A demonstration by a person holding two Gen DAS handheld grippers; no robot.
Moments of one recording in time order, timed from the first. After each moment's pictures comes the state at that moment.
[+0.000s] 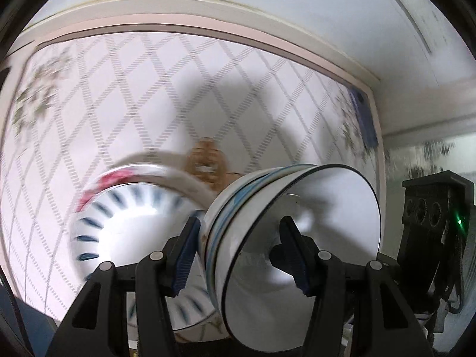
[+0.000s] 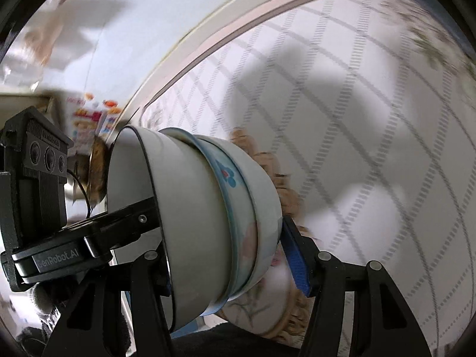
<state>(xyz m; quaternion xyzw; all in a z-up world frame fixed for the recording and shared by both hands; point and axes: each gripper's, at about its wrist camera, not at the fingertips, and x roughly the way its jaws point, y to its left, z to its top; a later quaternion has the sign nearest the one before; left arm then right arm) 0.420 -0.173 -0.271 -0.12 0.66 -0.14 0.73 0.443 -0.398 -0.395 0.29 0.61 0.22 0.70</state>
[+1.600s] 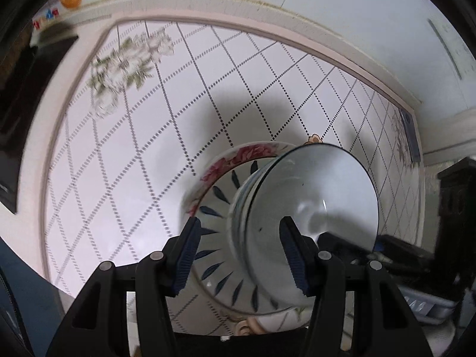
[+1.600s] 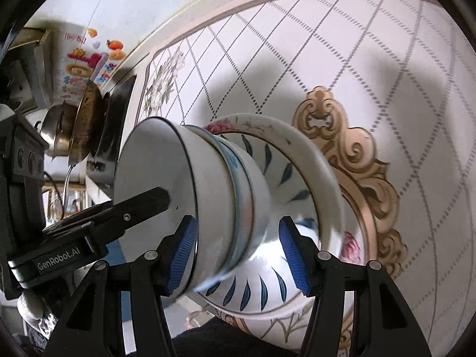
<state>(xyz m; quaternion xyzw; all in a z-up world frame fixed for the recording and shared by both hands) 0.380 -0.069 -0.272 -0.10 0.64 -0.06 0.76 0.426 -0.276 -0.397 0.19 0.64 0.23 0.70</state>
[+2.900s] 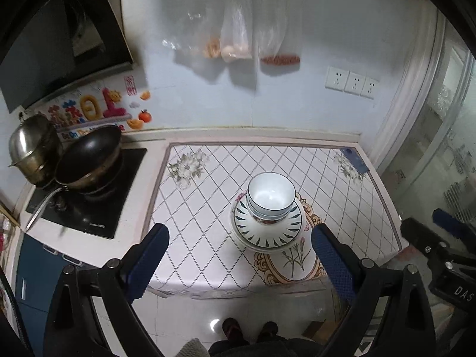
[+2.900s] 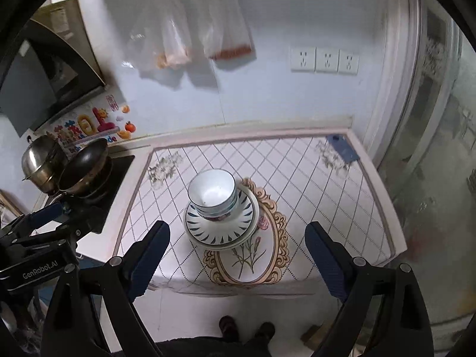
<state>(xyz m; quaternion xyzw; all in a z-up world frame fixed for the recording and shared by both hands) 0.135 -0.038 -0.045 0.00 0.40 -0.06 0.92 0.105 -0.276 -0.087 0.07 0.39 0.02 0.92</state>
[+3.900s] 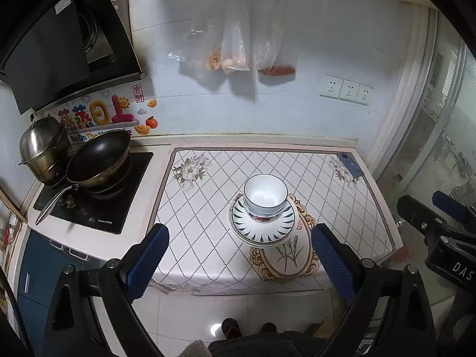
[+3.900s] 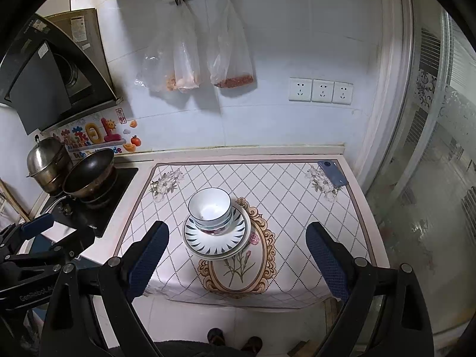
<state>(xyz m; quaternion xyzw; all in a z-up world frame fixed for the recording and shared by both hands) 0.097 -0.049 -0.024 0.00 0.38 -0.05 0.92 0.074 -0.287 -0.046 0.05 0.35 0.02 0.93</state>
